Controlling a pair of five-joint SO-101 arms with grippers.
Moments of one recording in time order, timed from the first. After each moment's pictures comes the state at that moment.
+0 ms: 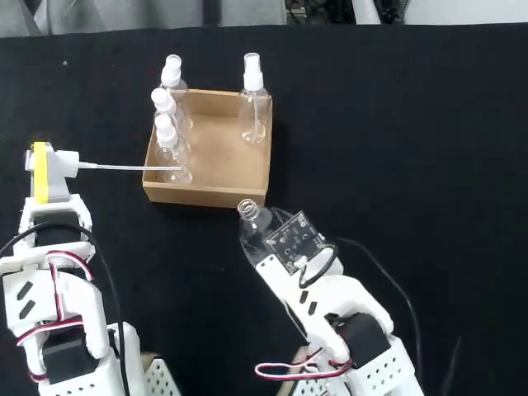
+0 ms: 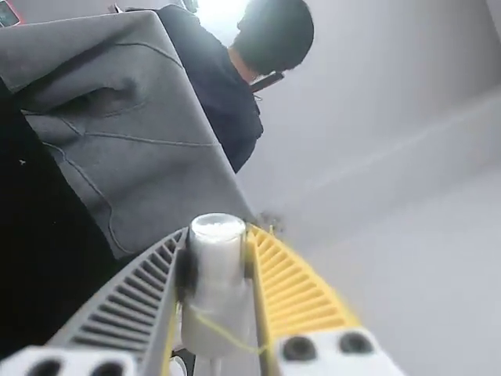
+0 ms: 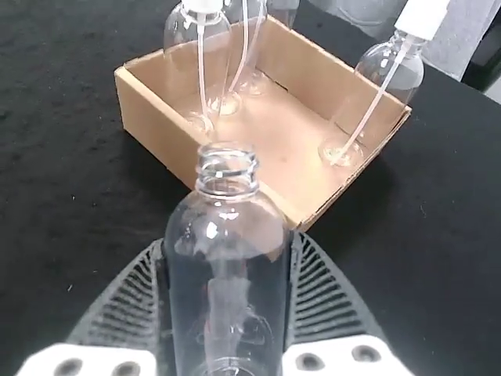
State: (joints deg) left arm -21.5 -104.3 72.4 29.7 60.4; right arm -30.0 -103.1 88.3 52.9 13.9
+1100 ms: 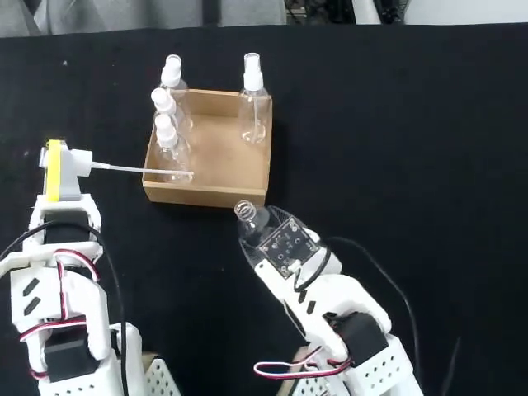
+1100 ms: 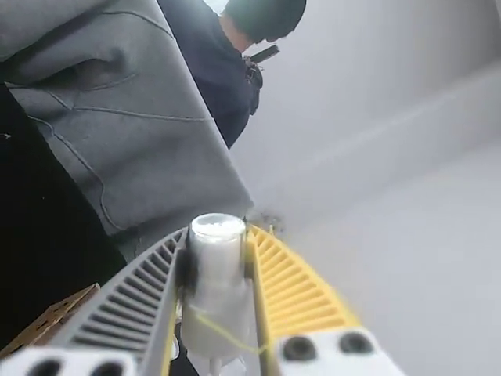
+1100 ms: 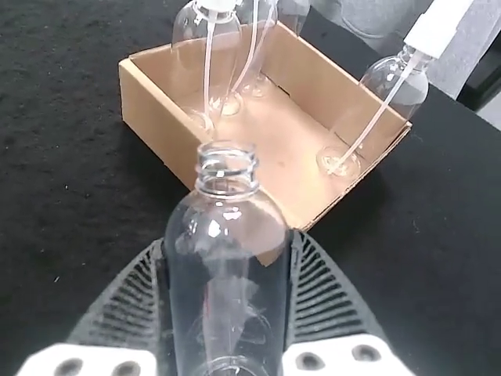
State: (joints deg) left arm -17.9 -104.3 72.4 30.2 60.4; right arm -30.2 -103.1 89.5 50.9 18.7
